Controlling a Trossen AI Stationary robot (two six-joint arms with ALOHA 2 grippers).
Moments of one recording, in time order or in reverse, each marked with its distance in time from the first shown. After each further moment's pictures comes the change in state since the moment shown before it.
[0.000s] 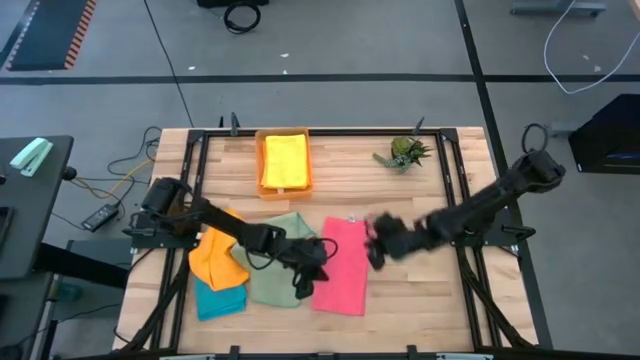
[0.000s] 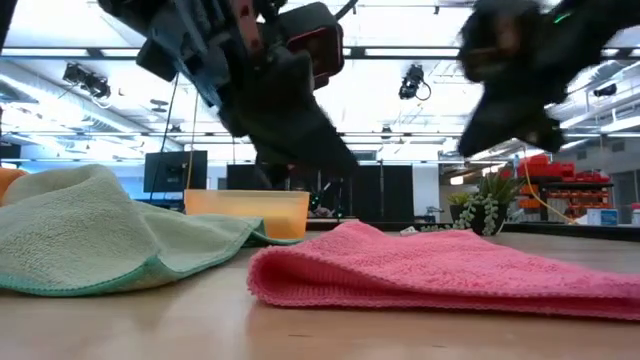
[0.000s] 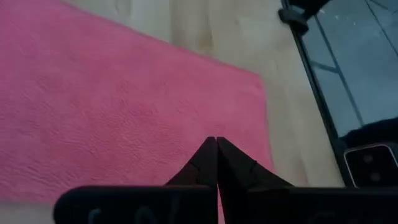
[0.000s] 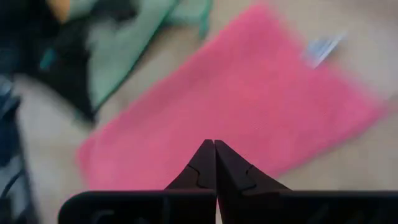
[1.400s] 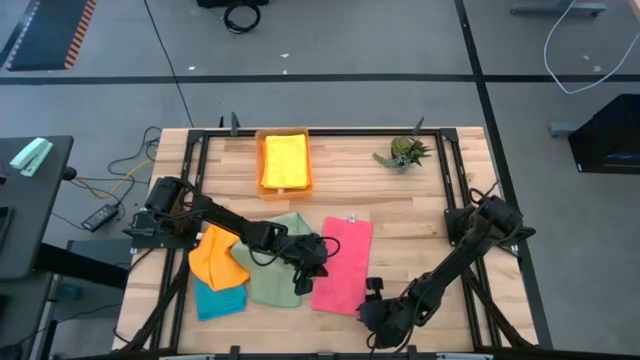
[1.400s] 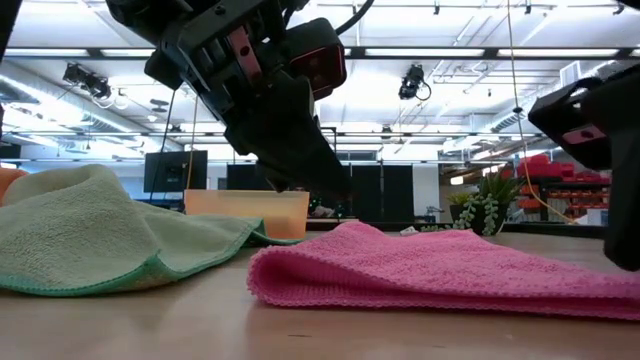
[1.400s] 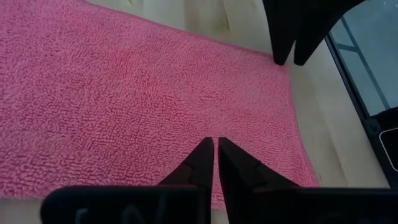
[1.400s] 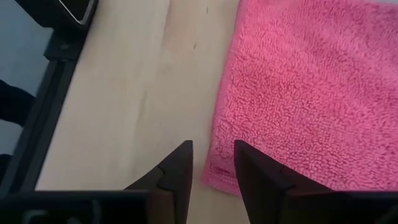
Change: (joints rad) left arm 0.037 0.017 0.003 -0.039 0.005 0.109; right arm 0.343 0.582 0.366 0.094 0.009 -0.545
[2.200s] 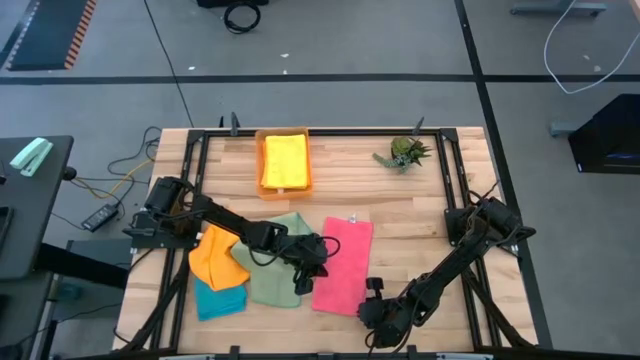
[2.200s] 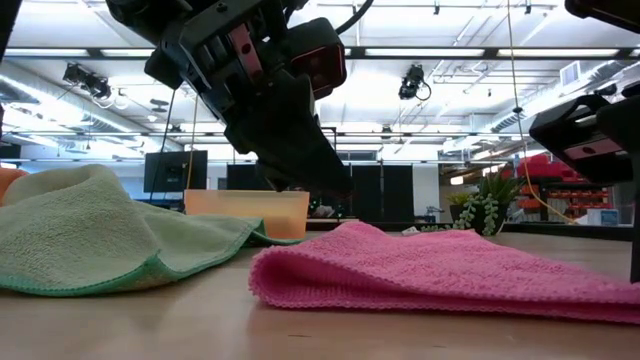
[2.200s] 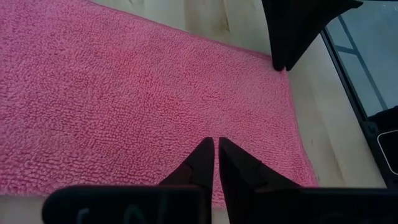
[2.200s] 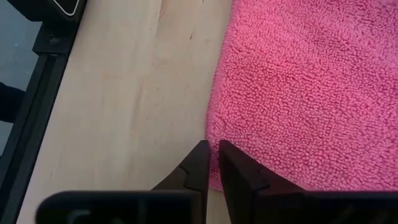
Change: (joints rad) left arm 0.000 -0.002 0.000 0.001 0.000 -0.011; right arm -0.002 0.015 0.000 0.000 -0.010 0.030
